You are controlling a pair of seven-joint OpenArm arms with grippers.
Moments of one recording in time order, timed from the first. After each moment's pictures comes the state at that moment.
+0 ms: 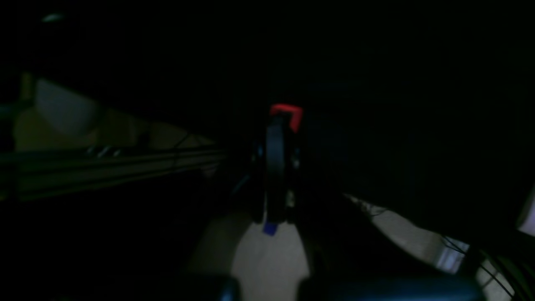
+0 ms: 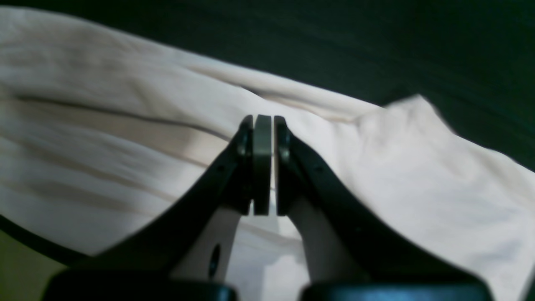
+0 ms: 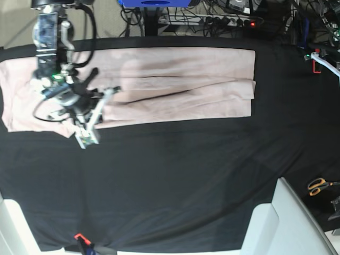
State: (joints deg) left arm 28.2 -13.2 -44.4 104.0 -4.7 -16.7 45.5; right arm -10.7 -0.6 0.7 101.0 -0.8 21.3 -50.0
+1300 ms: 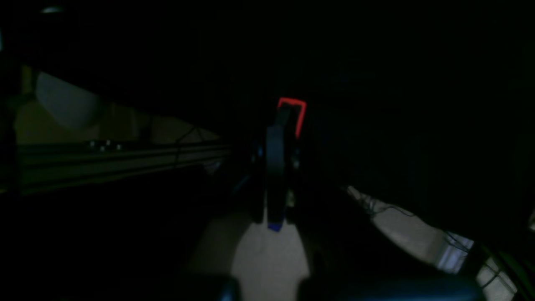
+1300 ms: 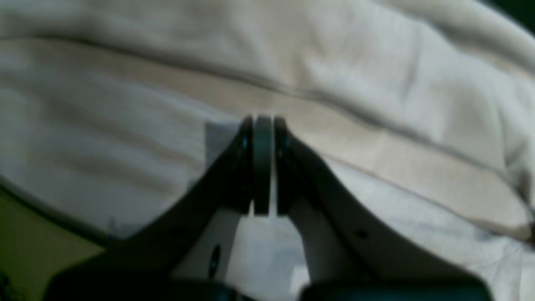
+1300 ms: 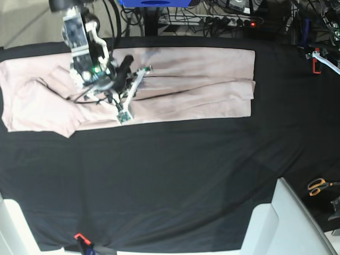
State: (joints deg) left arm 28.3 -13.5 -44.8 103.1 -4.7 -16.5 45.6; right arm -11.8 -1.0 -10.3 89.2 -0.3 14.2 -46.3
